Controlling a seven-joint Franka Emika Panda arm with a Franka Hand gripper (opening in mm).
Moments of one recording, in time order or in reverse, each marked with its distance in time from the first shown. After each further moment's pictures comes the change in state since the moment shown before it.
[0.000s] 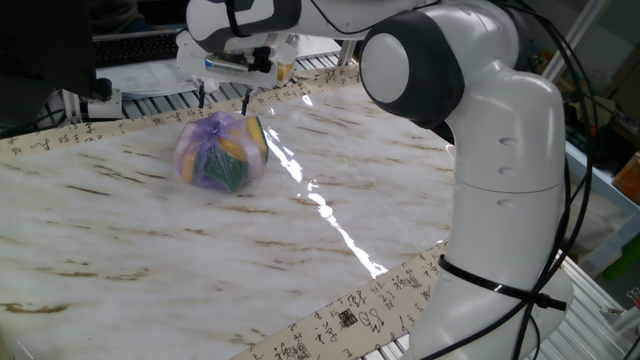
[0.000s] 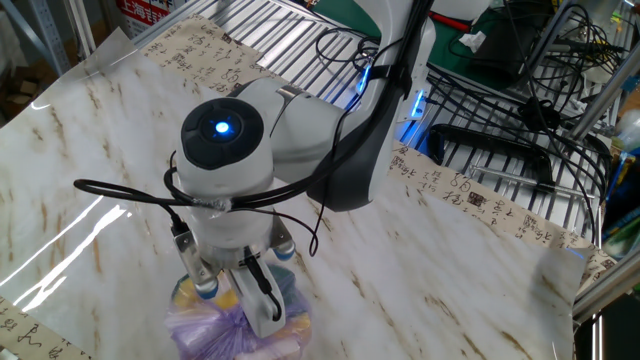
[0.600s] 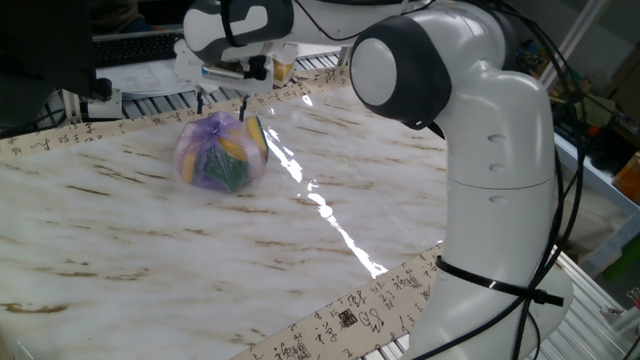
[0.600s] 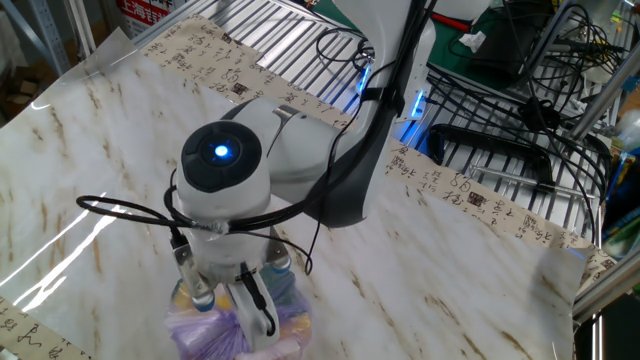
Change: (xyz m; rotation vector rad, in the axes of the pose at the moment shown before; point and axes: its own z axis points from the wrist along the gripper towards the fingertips) arm -0.006 0.003 0.021 0.008 -0.005 0.020
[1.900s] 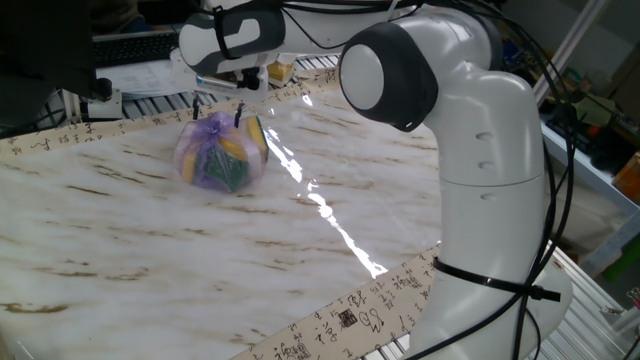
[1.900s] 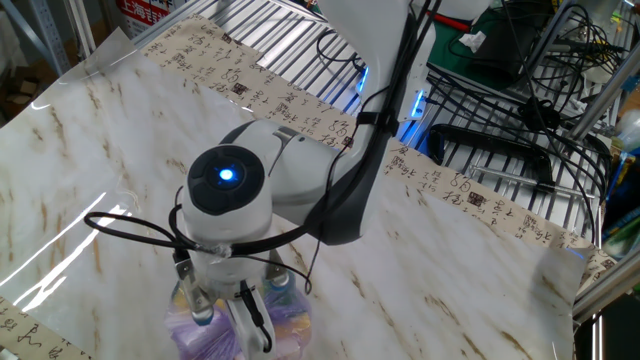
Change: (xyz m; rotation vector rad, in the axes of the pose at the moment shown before) arm -0.005 0.009 0.024 0.001 -0.022 0.038
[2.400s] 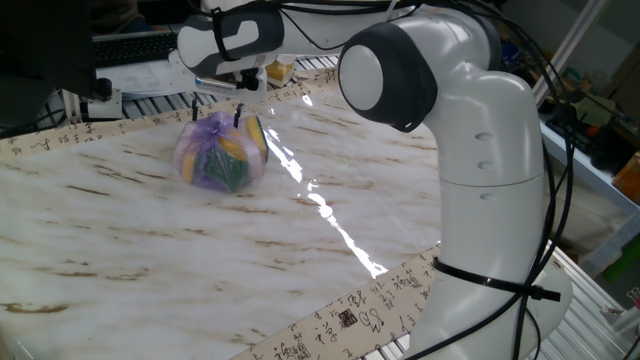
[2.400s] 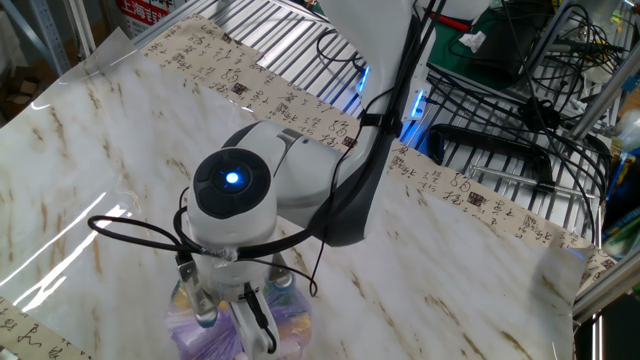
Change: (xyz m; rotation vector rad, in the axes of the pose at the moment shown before) arm 0.000 0.001 0.002 0.006 -0.004 -0.025
